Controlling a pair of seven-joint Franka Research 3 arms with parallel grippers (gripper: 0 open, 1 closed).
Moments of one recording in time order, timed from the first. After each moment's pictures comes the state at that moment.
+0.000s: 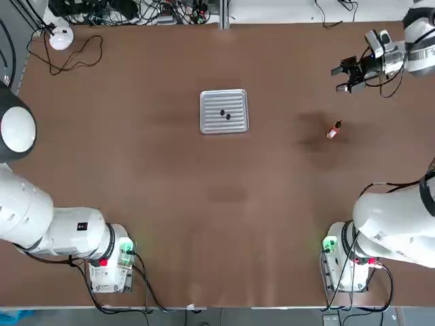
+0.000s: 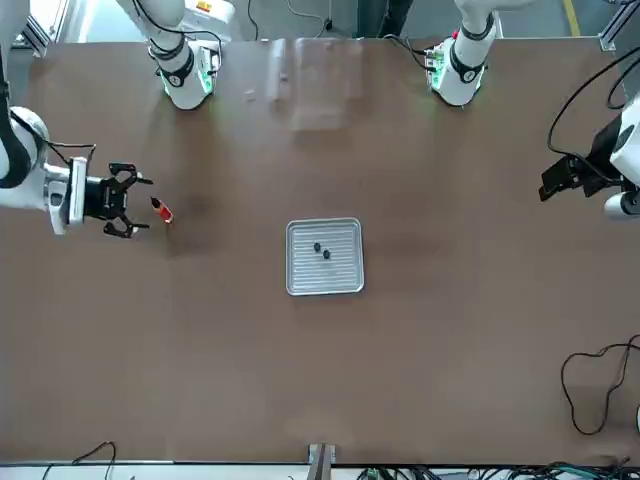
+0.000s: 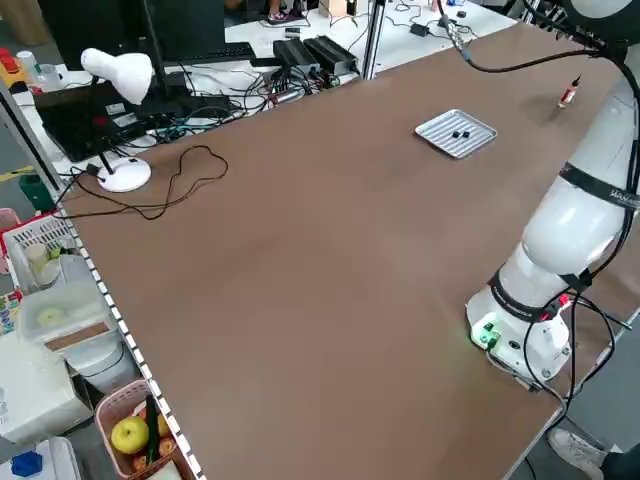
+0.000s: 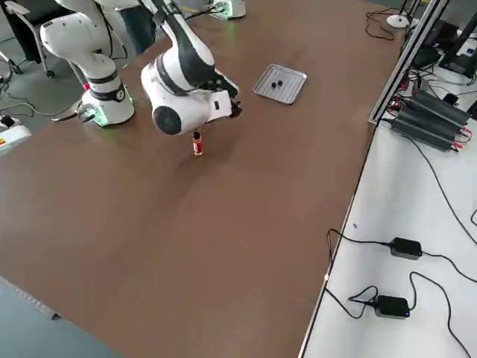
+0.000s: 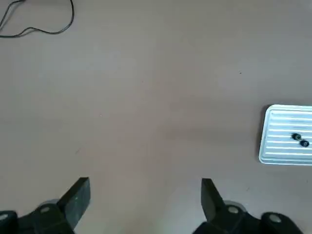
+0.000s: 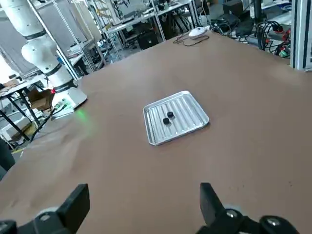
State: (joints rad) left arm 0.03 0.10 -0.09 -1.45 -0.02 1.52 -0.14; right arm -0.41 0.16 0.07 -2.16 0.98 1.63 -2.00
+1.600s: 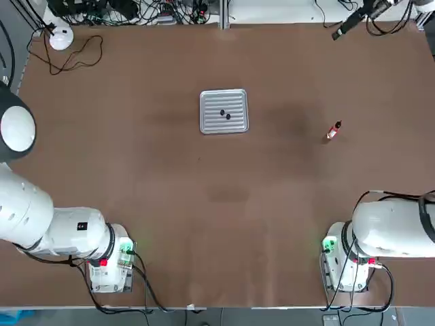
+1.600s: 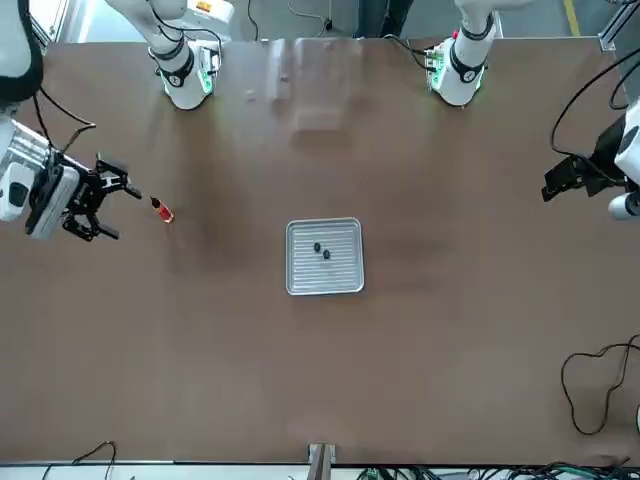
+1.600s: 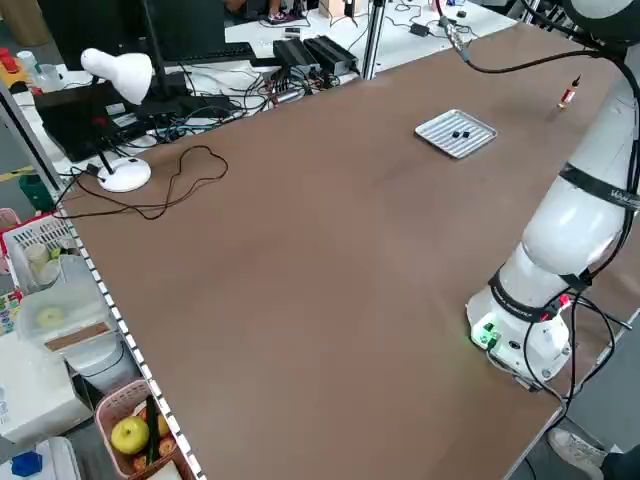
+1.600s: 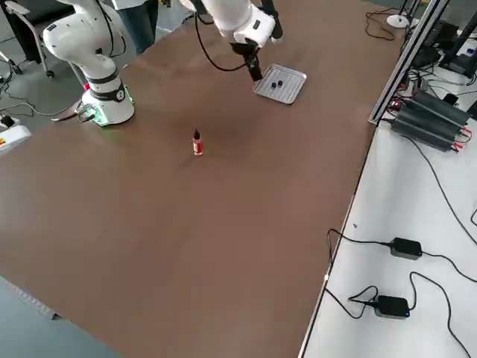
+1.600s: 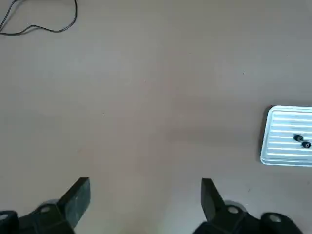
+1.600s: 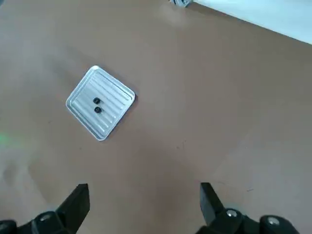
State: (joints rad) left arm 0.03 0.10 -0.08 -1.45 -0.02 1.52 -0.14; right arm -0.14 -0.05 0.08 -1.94 0.56 1.90 -0.90
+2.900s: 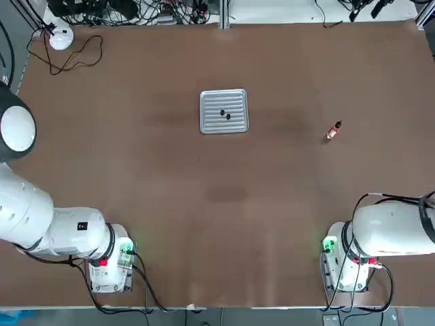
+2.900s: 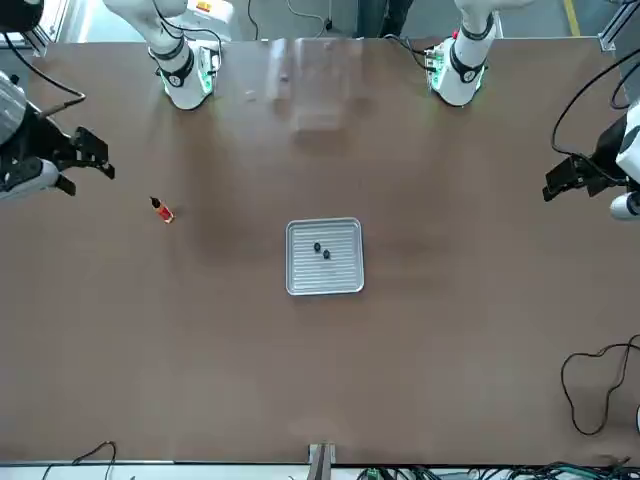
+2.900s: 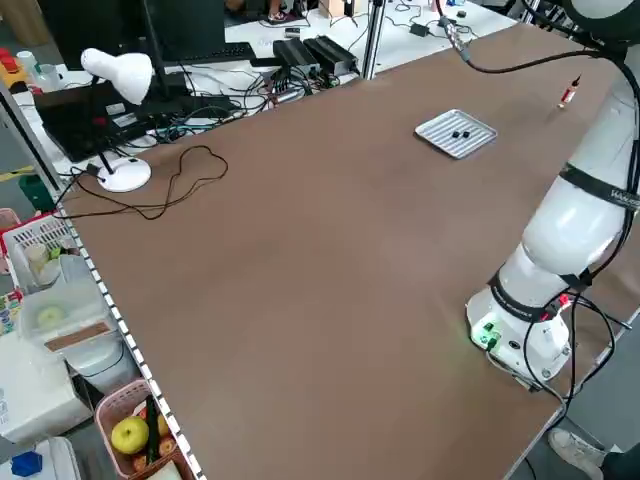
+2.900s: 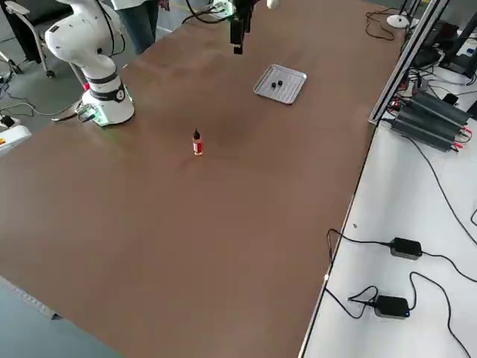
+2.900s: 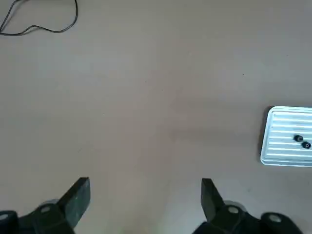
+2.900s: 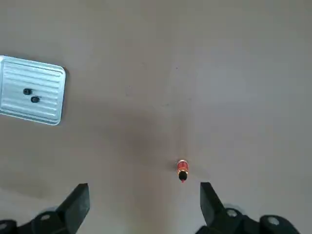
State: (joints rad) left arm 0.03 0.10 -0.08 -1.45 -0.02 1.52 -0.14; right arm -0.05 -0.05 0.06 -1.64 0.11 1.58 -0.20
